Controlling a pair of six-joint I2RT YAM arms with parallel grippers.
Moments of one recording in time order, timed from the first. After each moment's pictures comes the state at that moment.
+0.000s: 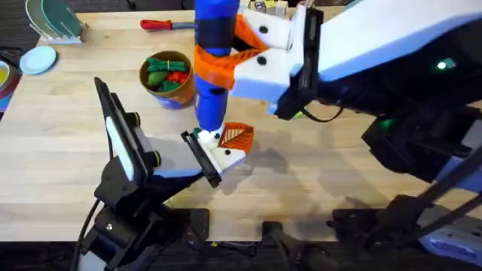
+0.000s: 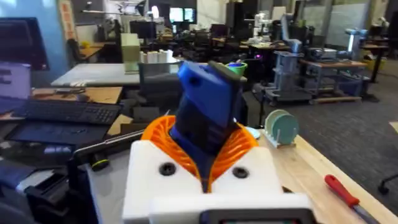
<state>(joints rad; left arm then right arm) -0.48 0.01 0.01 -0.05 0.50 -0.03 0.77 1.14 0.67 0.77 -0.58 0.11</state>
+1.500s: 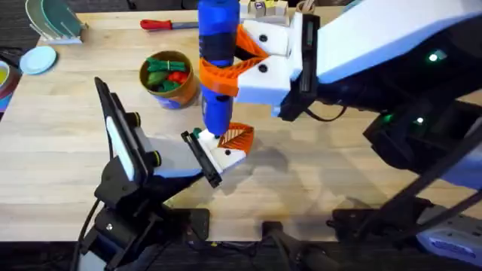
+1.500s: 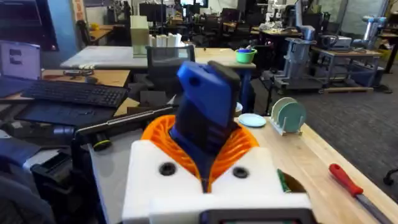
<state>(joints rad) -0.48 0.01 0.01 -0.05 0.50 -0.03 0.74 1.14 0.67 0.71 -0.65 0.08</state>
